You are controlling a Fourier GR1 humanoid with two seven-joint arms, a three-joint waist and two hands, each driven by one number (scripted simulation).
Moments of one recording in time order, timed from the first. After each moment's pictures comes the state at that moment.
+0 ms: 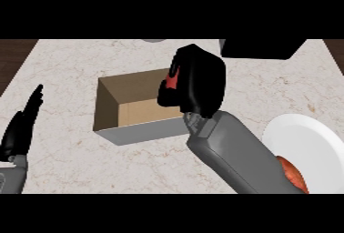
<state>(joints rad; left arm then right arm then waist) -0.13 0.40 0.11 -1.33 -0.19 0.12 0.07 -0.84 -0.01 0.46 -1.45 1.05 -0.15 1.08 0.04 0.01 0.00</state>
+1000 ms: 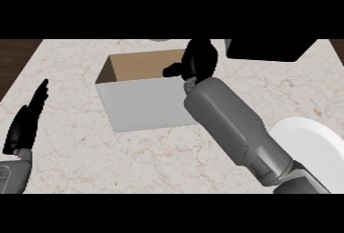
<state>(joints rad) -0.18 0.38 0.10 -1.31 -0.21 0.11 0.07 -1.08 -0.02 0.42 -0.76 0.68 -0.63 0.96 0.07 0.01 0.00</state>
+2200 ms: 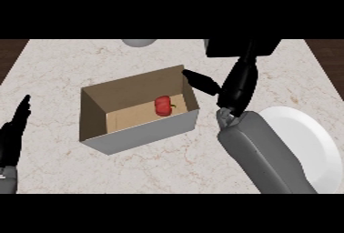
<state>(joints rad) -0.06 0.39 0.17 -1.34 -0.20 0.12 0.06 -0.69 -0.13 0.41 -1.34 0.84 -0.95 0.95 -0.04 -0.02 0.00</state>
